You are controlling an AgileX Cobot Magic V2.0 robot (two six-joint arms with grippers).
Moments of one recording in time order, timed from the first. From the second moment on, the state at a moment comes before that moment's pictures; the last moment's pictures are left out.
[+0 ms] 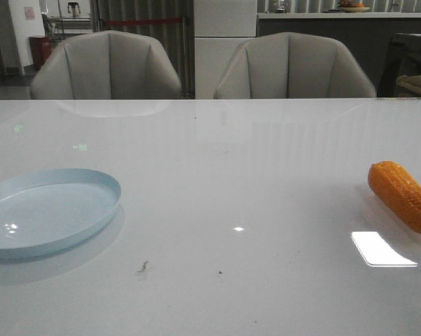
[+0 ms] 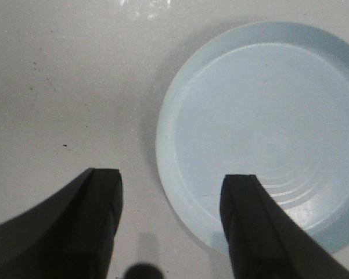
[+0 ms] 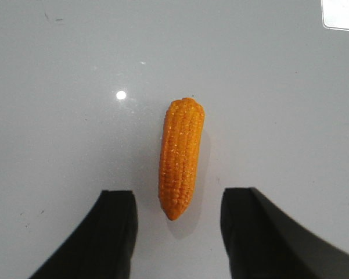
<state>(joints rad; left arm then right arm) -0.10 1.61 -1.16 0.00 0.85 -0.01 0.09 1.00 -0.80 0.02 0.58 0.02</state>
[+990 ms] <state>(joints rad) -0.10 1.89 -1.17 0.01 0.75 -0.02 0.09 1.00 -0.80 0.02 0.59 0.02</state>
